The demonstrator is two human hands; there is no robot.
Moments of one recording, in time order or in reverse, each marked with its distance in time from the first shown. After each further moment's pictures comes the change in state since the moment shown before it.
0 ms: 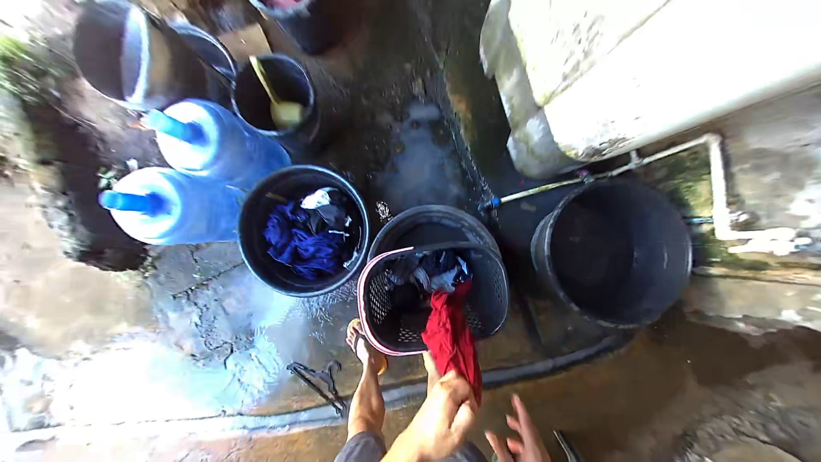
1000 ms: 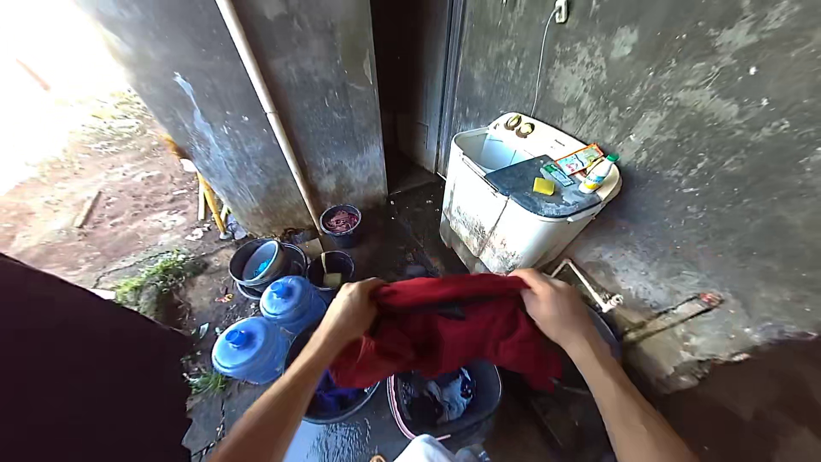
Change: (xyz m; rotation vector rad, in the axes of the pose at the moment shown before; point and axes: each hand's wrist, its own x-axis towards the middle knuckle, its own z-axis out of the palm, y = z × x) left_hand -0.106 0.383 -0.268 0.852 0.432 0.139; right_hand -0.127 -0.340 -0.219 -0.334 0.729 -1.043
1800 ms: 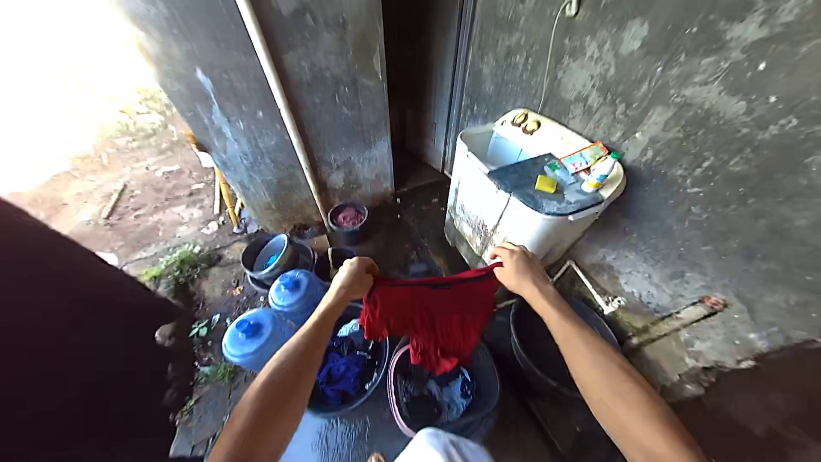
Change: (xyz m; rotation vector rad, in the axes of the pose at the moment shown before) left_hand 0.042 -0.043 0.027 0.106 -0.210 -0.219; right_hand 0.054 0.028 0.050 -0.216 -0.555 0.262
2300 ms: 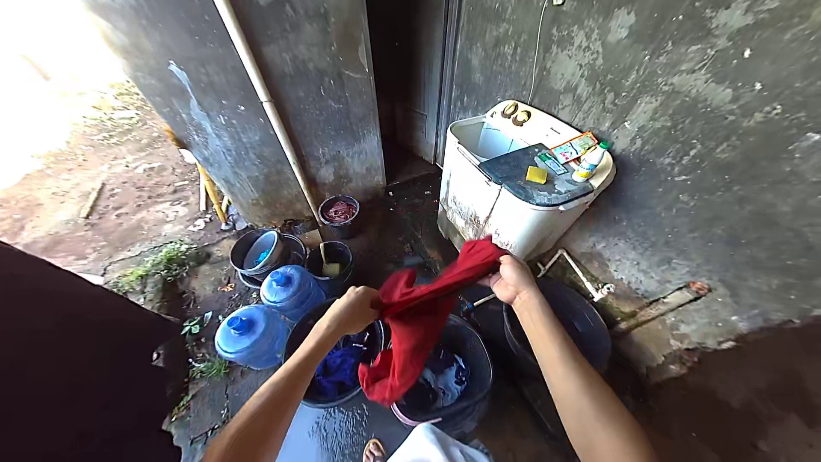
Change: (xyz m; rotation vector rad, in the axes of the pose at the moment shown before) left_hand -0.057 0.028 0.025 0.007 -0.200 0.120; right_hand -0.029 -0.027 0.017 1.736 0.124 0.520
